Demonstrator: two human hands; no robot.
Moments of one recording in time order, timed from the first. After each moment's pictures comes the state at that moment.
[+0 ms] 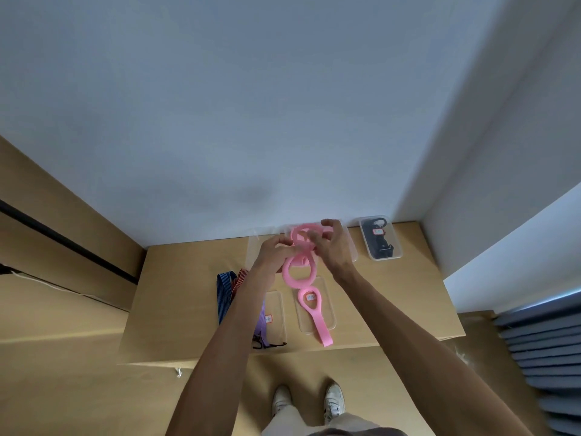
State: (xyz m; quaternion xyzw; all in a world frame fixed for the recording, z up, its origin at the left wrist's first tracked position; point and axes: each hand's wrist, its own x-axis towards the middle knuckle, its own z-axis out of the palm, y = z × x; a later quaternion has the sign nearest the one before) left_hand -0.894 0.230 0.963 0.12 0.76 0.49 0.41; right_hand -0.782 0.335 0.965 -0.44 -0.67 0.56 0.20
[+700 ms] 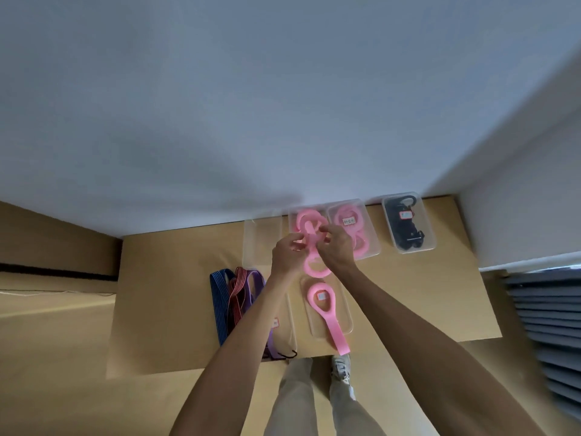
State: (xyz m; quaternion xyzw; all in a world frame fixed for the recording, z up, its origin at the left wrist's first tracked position) left_hand -0.947 0.299 0.833 0.16 0.82 0.43 0.36; right_hand -0.865 0.396 0.830 -0.50 -0.72 0.47 0.08
